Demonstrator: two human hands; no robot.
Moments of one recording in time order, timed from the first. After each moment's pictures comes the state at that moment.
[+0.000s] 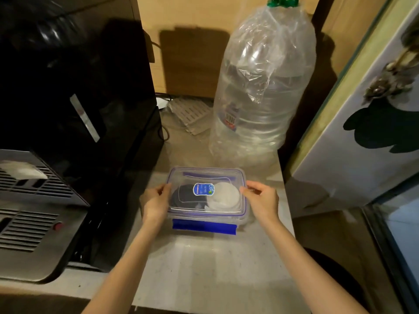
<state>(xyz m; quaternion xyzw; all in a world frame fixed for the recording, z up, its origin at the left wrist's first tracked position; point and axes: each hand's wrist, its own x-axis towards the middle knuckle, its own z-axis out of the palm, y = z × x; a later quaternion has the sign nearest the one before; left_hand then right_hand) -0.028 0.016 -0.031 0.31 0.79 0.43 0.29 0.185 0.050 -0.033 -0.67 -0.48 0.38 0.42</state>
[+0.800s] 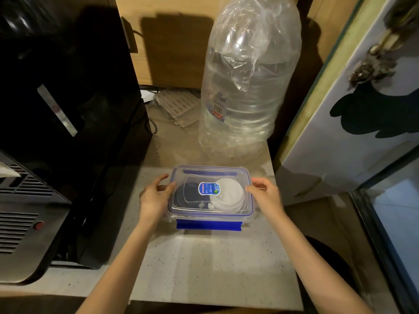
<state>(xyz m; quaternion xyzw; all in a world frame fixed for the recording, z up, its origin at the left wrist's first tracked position) -0.021 0.017 -0.053 0.40 0.74 0.41 0.35 0.226 0.043 -0.049 -0.68 -0.44 0.44 0.39</state>
